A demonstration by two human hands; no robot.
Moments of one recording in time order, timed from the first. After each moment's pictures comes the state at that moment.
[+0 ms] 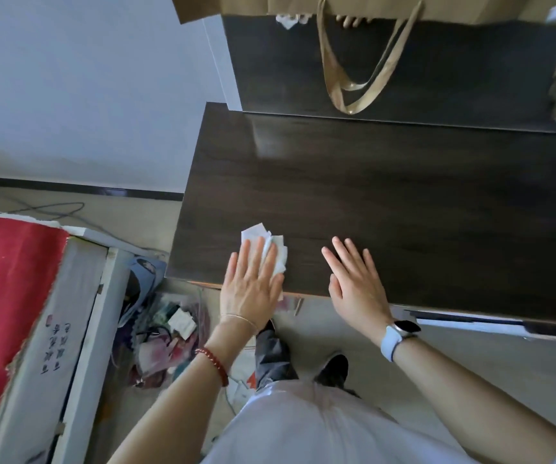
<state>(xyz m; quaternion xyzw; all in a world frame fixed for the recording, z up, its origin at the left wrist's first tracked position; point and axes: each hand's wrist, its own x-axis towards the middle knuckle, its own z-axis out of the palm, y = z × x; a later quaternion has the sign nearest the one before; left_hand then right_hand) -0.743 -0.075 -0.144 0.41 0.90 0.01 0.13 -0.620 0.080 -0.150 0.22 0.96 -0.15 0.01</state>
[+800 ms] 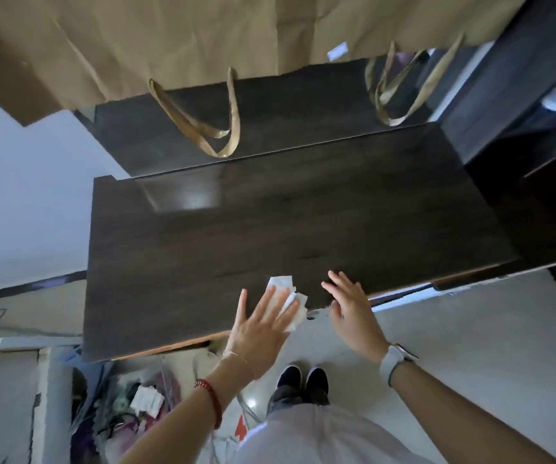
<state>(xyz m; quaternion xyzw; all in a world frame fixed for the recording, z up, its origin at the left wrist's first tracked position) -0.660 -0.005 -0.141 0.68 0.72 -0.07 0.12 -0.510 0.125 -0.137 0.40 0.85 -0.33 -0.06</state>
